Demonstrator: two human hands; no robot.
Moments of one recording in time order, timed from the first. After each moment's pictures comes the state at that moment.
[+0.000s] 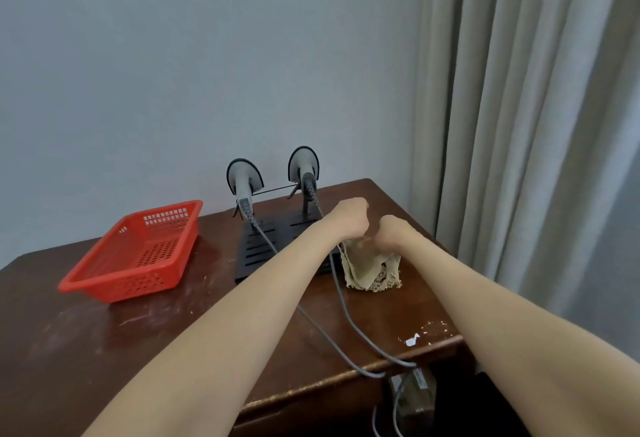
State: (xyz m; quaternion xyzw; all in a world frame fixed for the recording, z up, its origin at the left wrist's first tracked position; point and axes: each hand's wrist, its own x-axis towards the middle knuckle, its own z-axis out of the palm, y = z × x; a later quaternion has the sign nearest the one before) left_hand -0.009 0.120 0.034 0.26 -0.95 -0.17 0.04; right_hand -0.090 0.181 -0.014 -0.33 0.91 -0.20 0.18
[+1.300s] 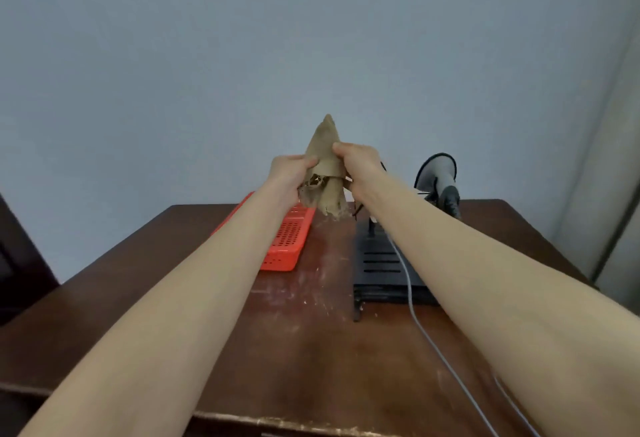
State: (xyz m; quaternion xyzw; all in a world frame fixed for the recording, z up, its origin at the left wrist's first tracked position) left_hand 0.176 -0.049 0.110 0.42 -0.54 -0.56 0.46; right_hand 0.072 -0.010 0.110 -0.32 0.49 -0.70 0.41
